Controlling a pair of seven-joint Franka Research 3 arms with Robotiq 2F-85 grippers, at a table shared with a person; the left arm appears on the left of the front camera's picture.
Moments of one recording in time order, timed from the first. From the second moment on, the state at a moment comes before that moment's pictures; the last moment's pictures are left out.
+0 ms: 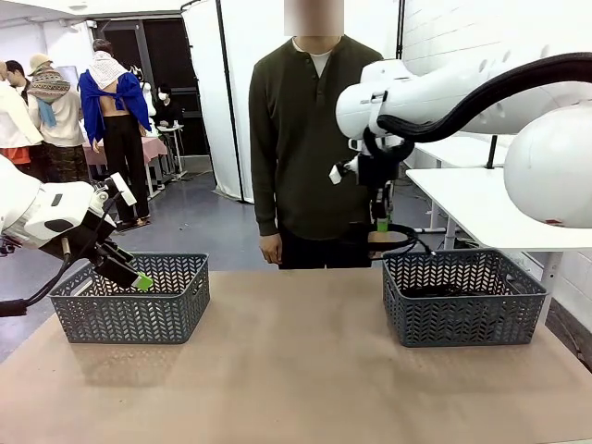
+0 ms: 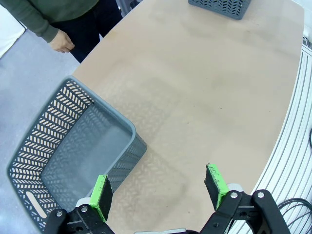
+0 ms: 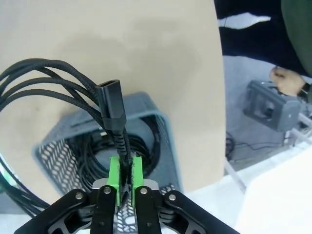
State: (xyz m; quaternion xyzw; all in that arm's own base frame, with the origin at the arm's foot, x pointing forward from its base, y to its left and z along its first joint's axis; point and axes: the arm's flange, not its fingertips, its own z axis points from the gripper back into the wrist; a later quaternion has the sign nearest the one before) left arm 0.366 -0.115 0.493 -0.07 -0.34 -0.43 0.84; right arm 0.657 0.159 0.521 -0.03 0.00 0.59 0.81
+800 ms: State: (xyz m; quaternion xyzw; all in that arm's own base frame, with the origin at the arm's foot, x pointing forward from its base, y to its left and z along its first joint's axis) left arm 0.366 -0.115 0.493 -0.07 -0.34 -0.43 0.84; right arm 0.657 0.050 0.498 -0.06 -0.02 0.67 0.74
